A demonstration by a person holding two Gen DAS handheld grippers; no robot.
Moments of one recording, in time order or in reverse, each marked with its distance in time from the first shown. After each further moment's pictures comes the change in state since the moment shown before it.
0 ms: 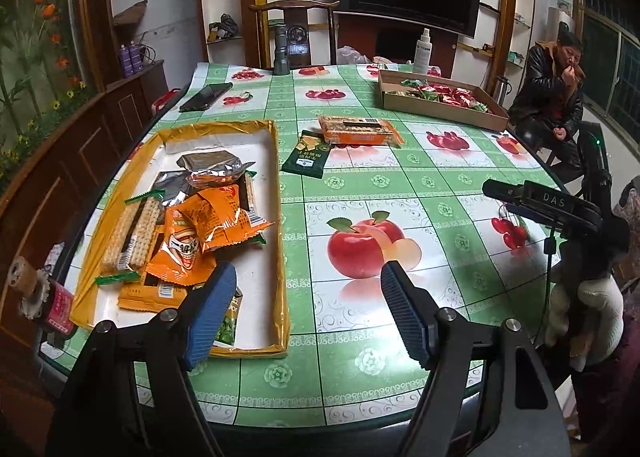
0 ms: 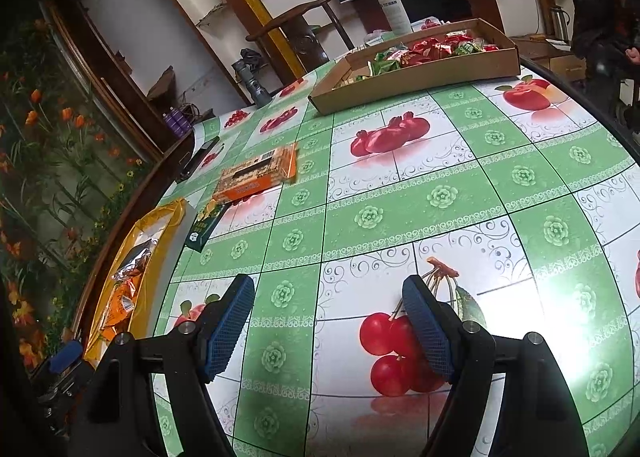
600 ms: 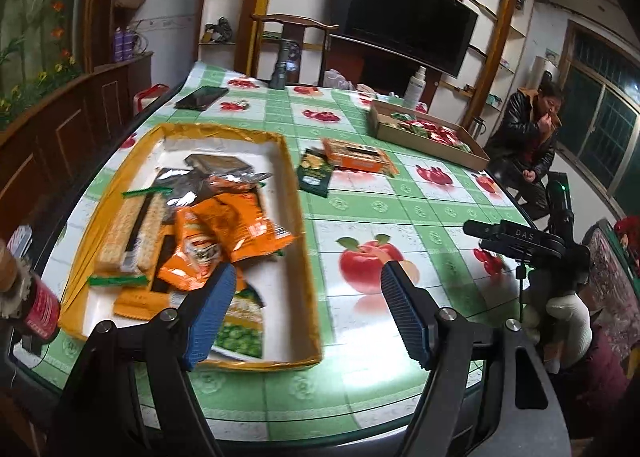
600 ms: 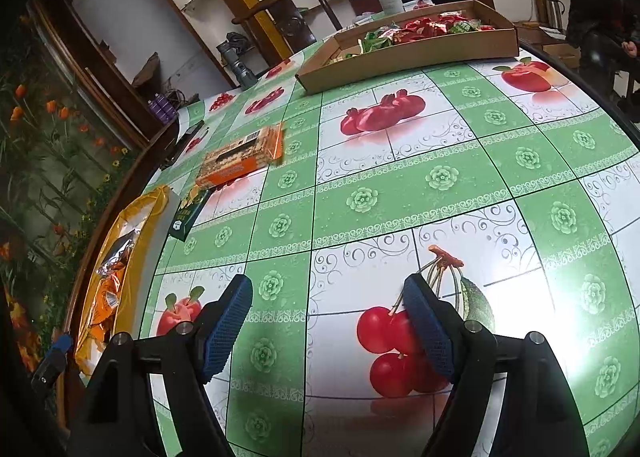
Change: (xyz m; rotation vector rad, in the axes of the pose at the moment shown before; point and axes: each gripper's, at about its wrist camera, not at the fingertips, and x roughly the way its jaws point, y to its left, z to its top) left arm -0.003 0.057 -0.003 -0.121 -0.070 -0.161; right arm 0.017 0.001 -0.001 0.015 0.061 -0.053
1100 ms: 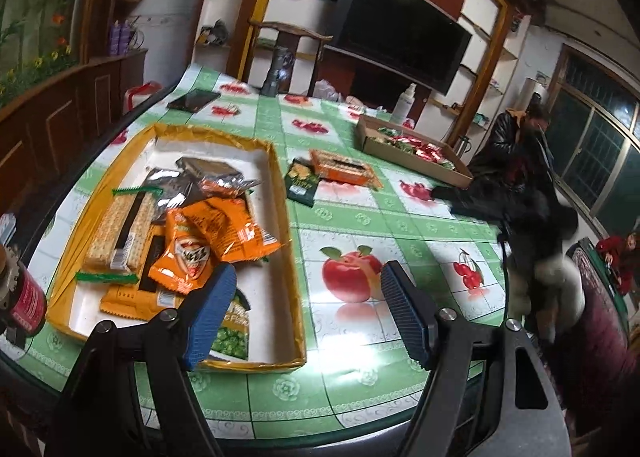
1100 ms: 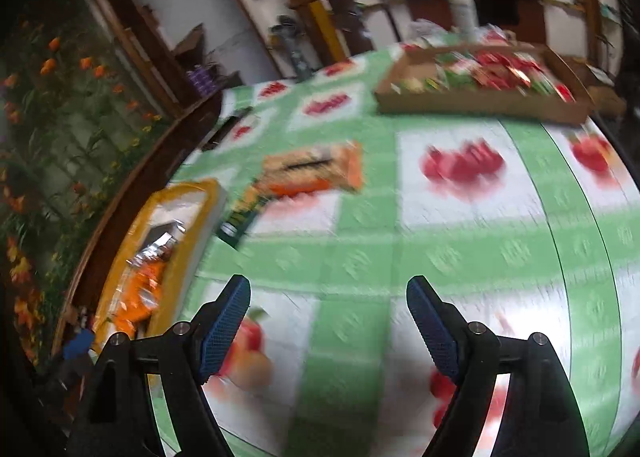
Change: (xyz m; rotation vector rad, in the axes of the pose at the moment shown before) left arm -0.009 0.000 0.000 -0.026 -0.051 -0.082; right arm 0.001 0.075 0.053 -0.218 0.035 0.095
